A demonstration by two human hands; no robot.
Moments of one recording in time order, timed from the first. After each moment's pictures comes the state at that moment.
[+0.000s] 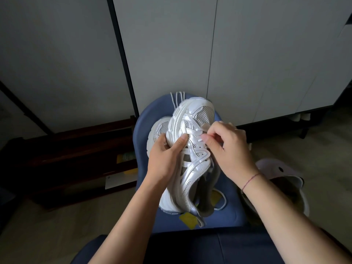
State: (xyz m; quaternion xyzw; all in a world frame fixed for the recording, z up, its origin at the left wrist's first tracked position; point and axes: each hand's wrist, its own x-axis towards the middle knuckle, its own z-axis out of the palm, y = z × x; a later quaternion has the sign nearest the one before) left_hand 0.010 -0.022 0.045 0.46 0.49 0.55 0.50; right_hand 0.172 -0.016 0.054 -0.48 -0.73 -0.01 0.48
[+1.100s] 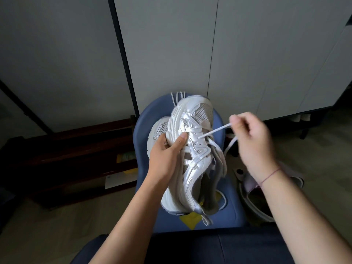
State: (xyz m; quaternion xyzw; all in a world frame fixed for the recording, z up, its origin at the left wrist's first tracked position) left_hand 0.012 -0.023 0.047 0.45 0.48 0.55 0.51; right_hand 0.193 -0.017 0.067 -0.52 -0.60 0.16 0.59
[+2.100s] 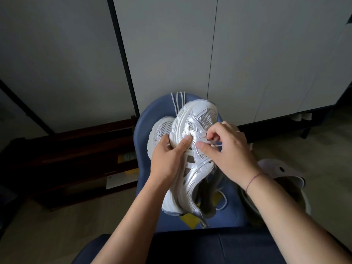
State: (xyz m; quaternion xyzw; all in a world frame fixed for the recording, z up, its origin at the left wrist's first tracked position) left_hand 0.013 -0.021 0.042 0.47 0.50 0.54 0.49; right_hand 0.177 -0.018 0.053 -0.51 -0.74 0.02 0.44
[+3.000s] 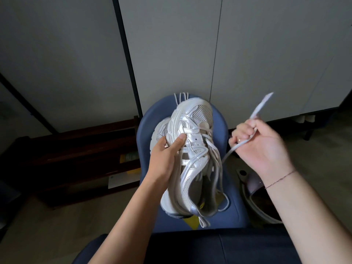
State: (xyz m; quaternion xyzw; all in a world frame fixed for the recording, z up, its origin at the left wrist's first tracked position) left_hand 0.005 -0.023 0.048 0.40 0.47 0.54 0.56; right_hand 0.206 -0.009 0.071 -0.25 -0.22 0.67 0.66
